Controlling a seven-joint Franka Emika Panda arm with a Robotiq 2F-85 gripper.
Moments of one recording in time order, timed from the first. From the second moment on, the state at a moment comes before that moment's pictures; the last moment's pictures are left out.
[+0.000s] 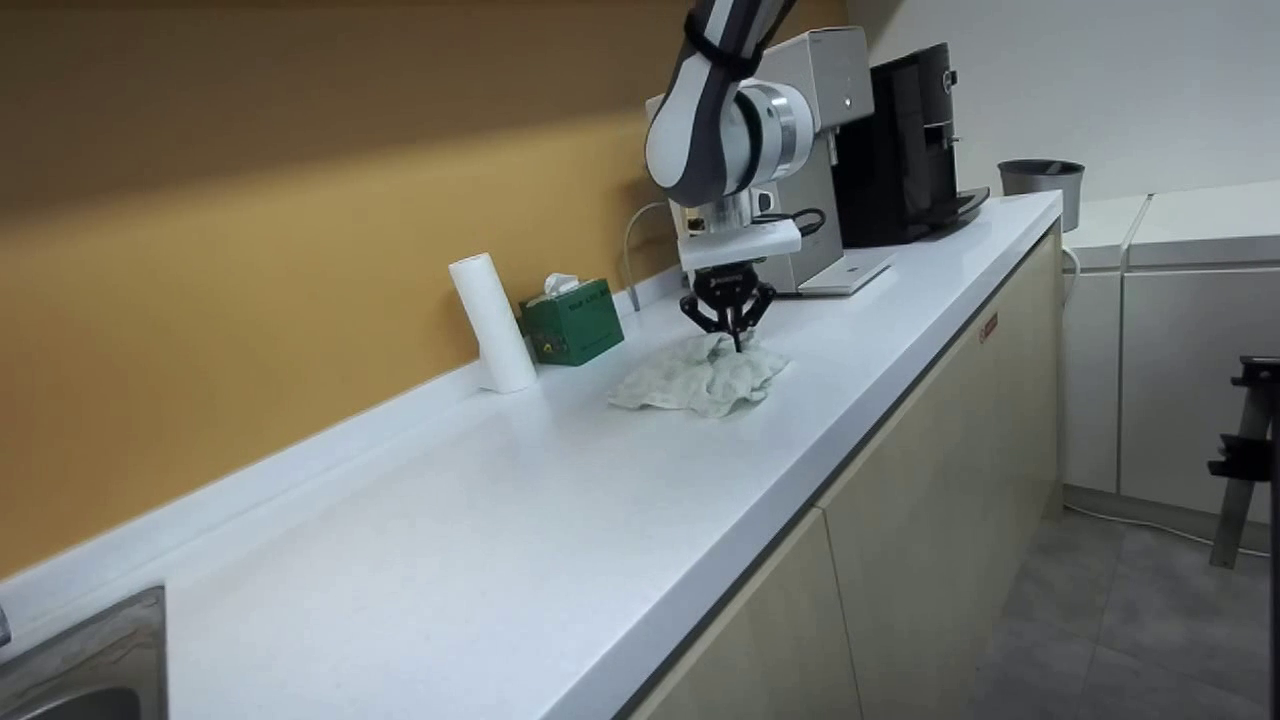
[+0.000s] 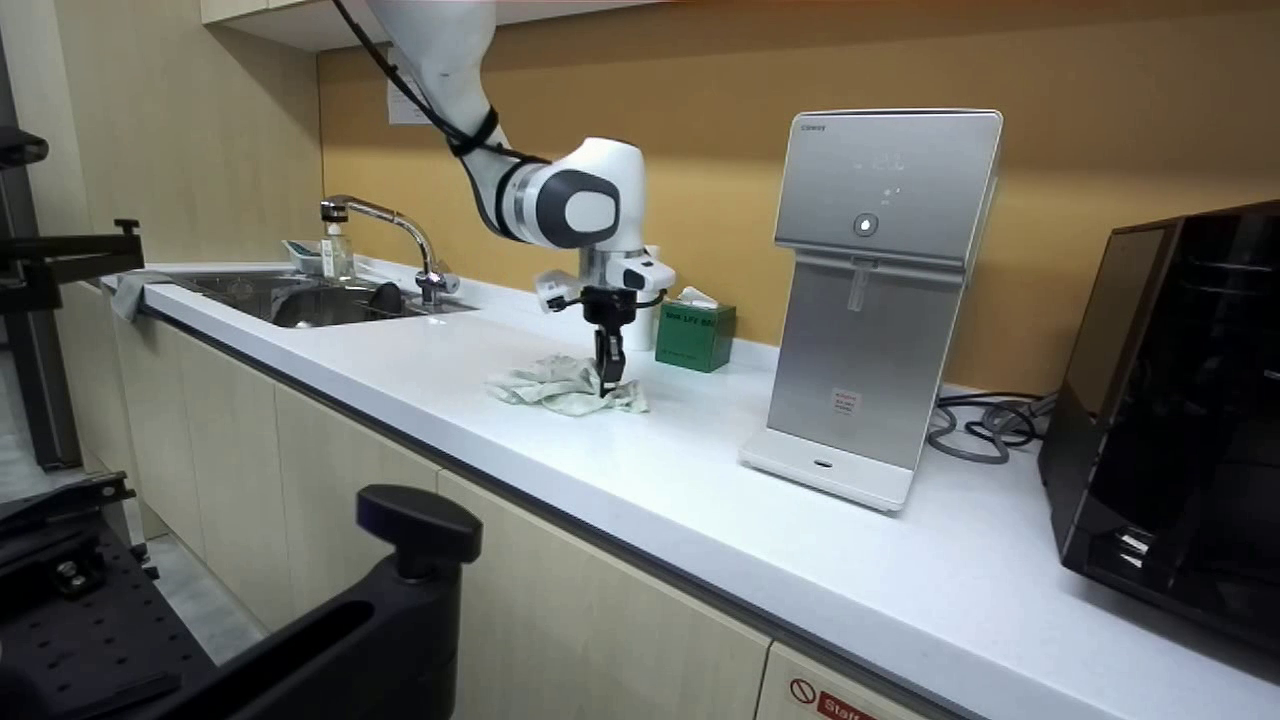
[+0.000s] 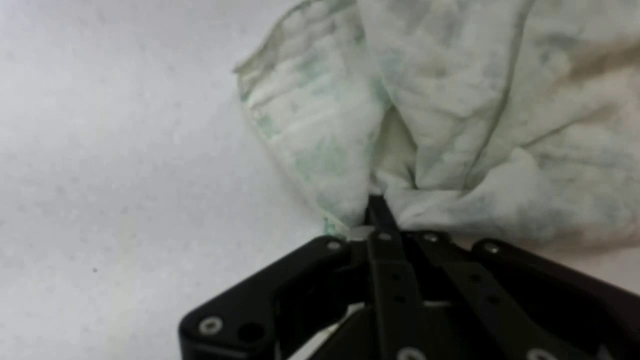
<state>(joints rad) 0.02 0.53 -0.13 -1.90 0.16 2.56 0.52</state>
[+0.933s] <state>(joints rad) 0.14 0.62 -0.17 -1.78 0.06 2.60 0.64</state>
